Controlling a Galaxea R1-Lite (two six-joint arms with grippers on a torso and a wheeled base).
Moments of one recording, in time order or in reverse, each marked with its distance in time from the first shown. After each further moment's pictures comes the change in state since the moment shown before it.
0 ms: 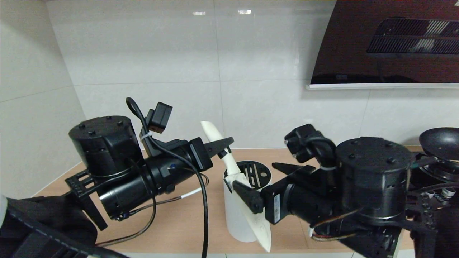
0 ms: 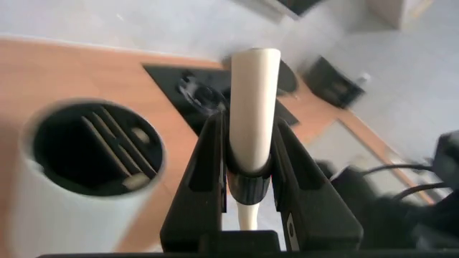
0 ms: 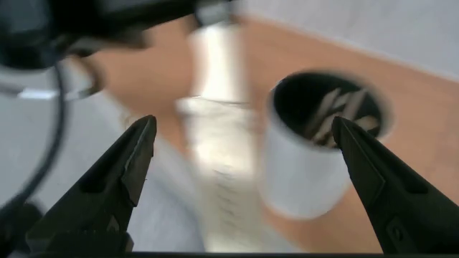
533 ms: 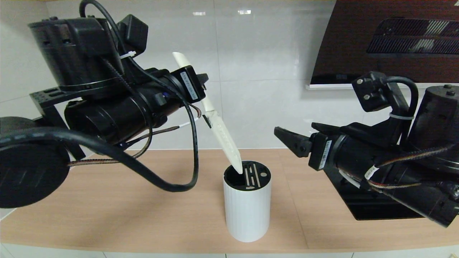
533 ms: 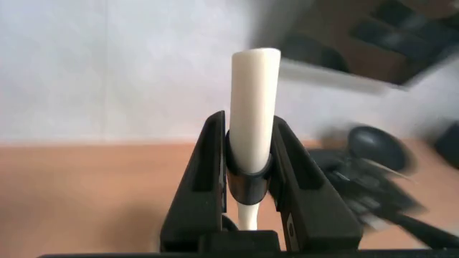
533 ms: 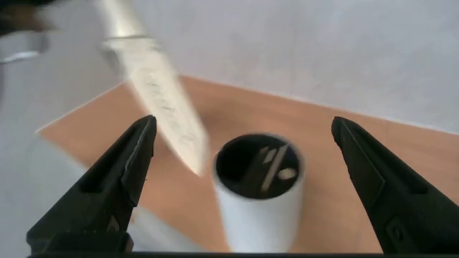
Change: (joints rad) left arm -0.024 -0.057 -0.455 0.451 0.457 0.321; right arm -0.153 -0.167 -0.012 0.006 -0.003 -0.011
